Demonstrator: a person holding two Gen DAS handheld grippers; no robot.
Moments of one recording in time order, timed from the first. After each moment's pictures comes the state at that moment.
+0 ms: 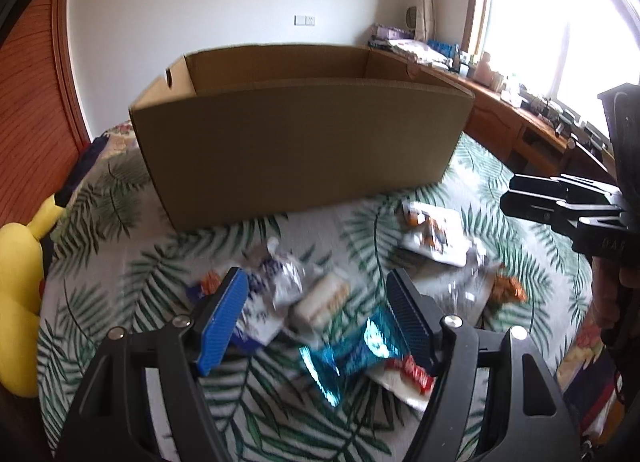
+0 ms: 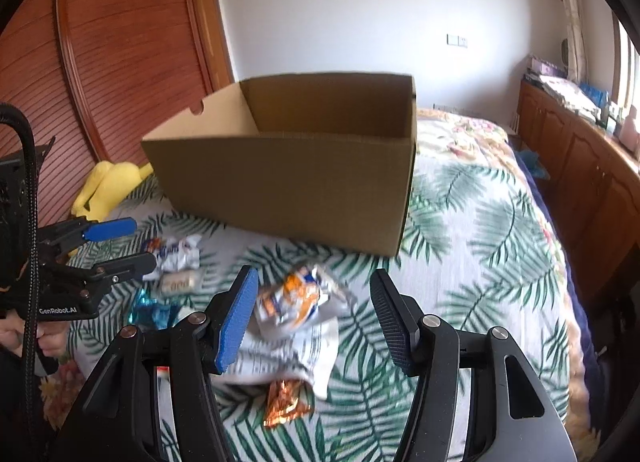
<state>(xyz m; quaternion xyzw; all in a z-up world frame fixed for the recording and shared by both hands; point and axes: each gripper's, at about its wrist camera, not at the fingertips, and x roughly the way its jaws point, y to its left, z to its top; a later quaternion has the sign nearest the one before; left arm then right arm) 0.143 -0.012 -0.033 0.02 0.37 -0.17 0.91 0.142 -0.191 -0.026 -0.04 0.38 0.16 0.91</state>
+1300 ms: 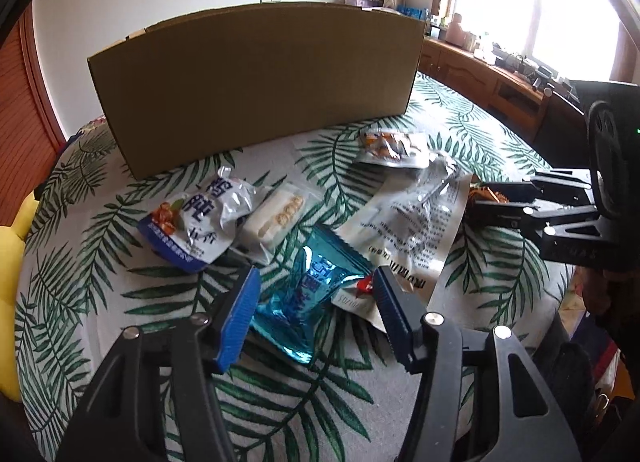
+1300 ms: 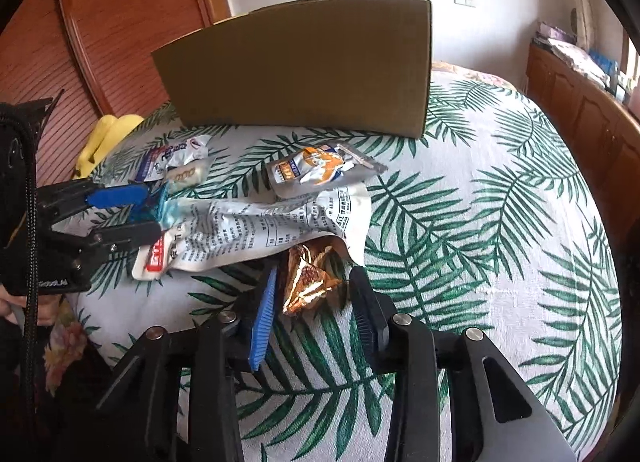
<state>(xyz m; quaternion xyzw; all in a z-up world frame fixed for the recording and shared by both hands) 0.110 -0.027 -0.064 0.06 0.41 -0.22 0.88 0.102 -0.187 -0.087 -0.06 0.43 0.16 0.89</state>
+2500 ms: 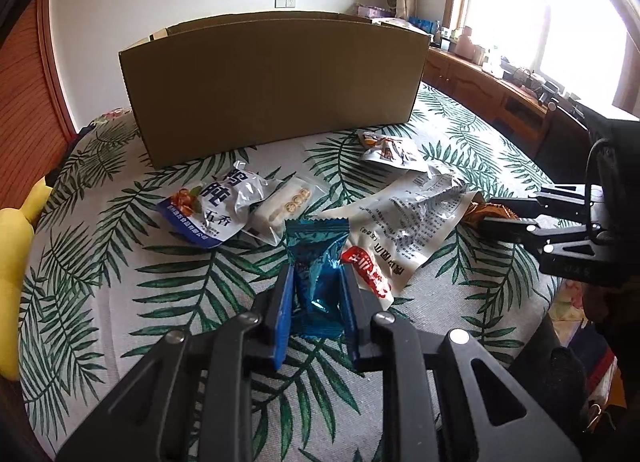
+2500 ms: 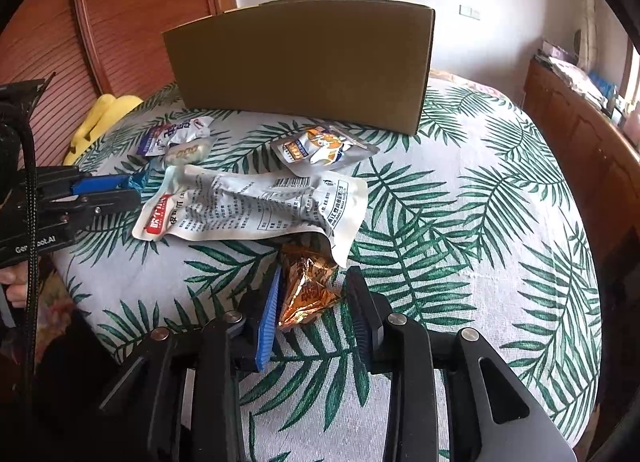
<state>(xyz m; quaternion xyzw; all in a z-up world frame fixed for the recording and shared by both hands) 0.093 -0.018 -0.057 0.04 0.40 -0.20 0.90 0.084 -0.186 -0.089 -0.09 0.43 0.16 0.88</state>
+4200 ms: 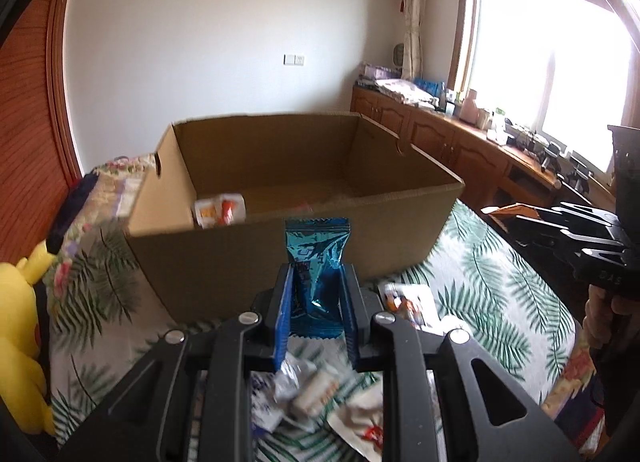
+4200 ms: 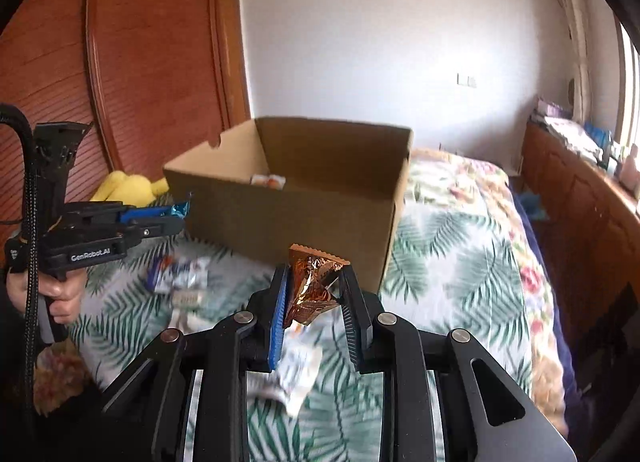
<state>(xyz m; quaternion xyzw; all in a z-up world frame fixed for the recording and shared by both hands) 0.182 -0.013 0.028 0.00 0.30 -0.20 0.93 0.140 -0.196 0.023 -0.08 0.30 0.19 0.93</state>
